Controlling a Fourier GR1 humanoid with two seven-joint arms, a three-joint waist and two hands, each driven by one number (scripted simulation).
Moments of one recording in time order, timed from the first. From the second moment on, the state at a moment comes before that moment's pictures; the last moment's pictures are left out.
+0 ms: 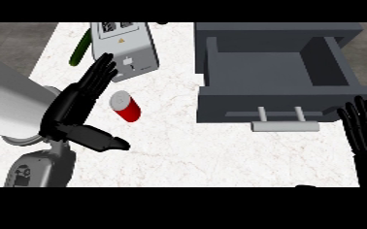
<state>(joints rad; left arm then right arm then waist) -0.20 0.14 0.03 -1.66 0.13 -0.25 0.19 0.25 -0.07 -0.16 -2.08 -0.05 0.13 0.07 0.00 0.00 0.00</state>
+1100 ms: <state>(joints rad) -0.26 0.17 0.10 -1.19 0.00 -0.28 -0.19 0.23 -0.05 -0.21 -2.06 -0.05 0.18 0.06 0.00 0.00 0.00</state>
